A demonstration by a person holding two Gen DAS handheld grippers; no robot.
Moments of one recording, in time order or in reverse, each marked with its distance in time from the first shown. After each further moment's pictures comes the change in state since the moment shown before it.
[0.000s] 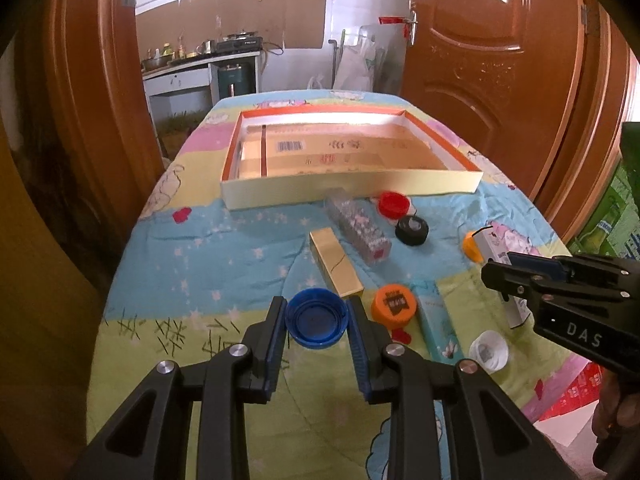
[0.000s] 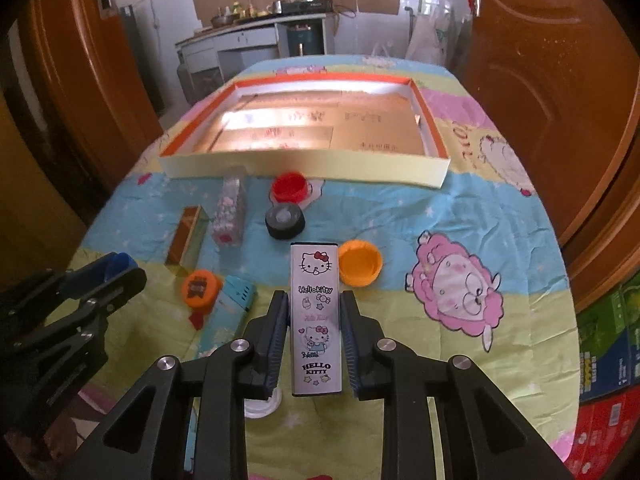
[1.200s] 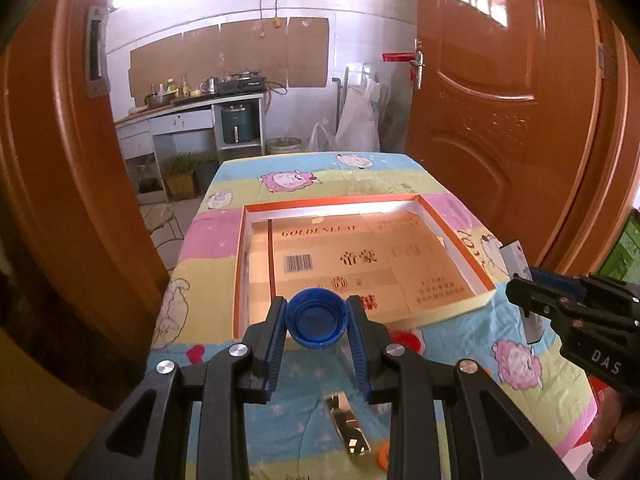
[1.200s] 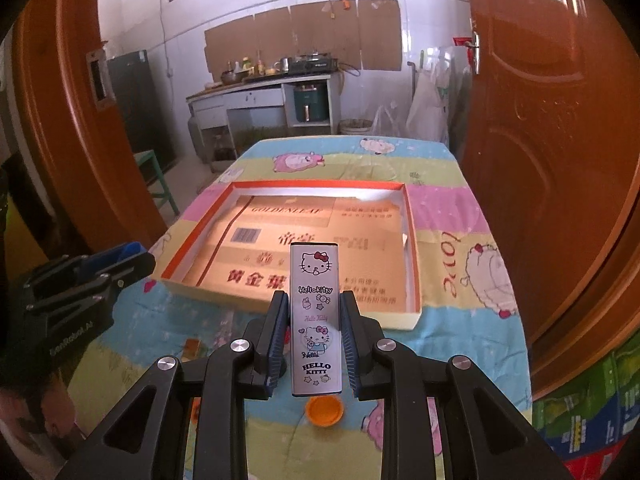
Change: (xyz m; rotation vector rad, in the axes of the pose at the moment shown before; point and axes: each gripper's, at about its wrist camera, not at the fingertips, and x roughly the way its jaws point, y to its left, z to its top) left arm 0.006 0.007 0.115 0.006 -0.122 0.023; right arm -0.028 -0.028 0.091 -0.012 -0.200 0.027
